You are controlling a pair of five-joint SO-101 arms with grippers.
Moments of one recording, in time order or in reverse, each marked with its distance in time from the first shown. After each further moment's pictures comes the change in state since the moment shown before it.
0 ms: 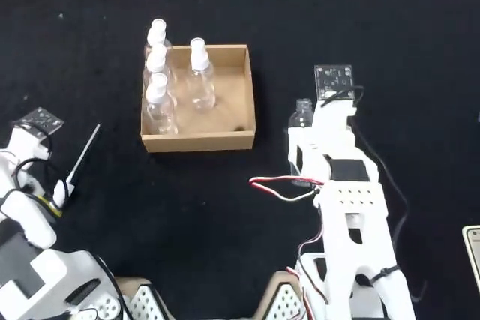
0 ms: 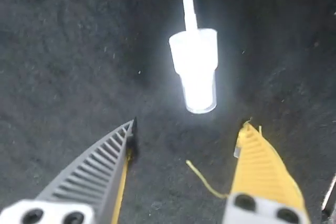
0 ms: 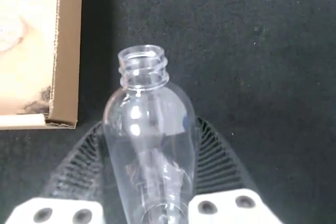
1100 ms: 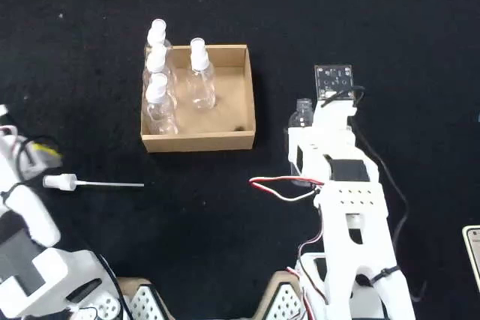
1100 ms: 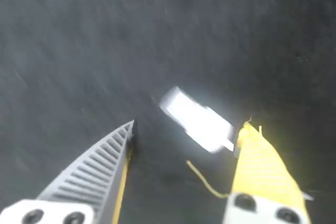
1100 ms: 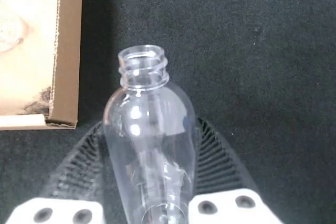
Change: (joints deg) left arm 5.1 0.2 -4.7 0.5 73.4; right arm 0.0 -0.1 0.0 0.0 0.0
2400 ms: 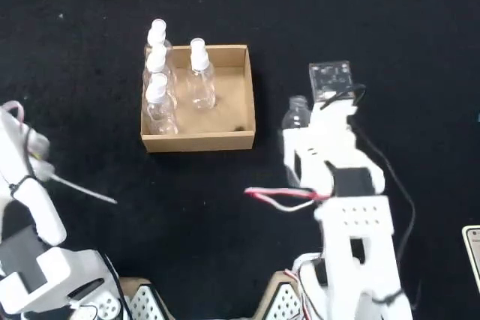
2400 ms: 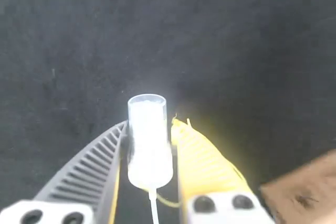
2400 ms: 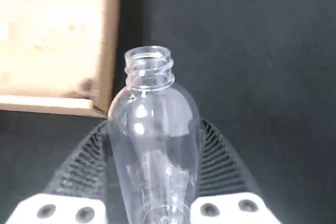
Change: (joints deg) left arm 4.8 0.0 -7.3 5.5 30.1; right arm -5.4 -11.5 -5.6 13.4 0.1
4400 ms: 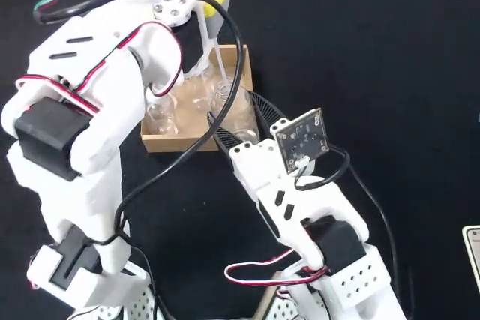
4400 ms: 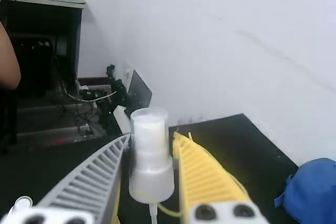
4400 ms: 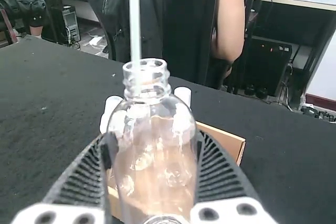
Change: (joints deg) left arm 62.4 0.4 -80.4 8.1 -13.3; right arm -23.5 -23.6 7.9 -19.8 -0.1
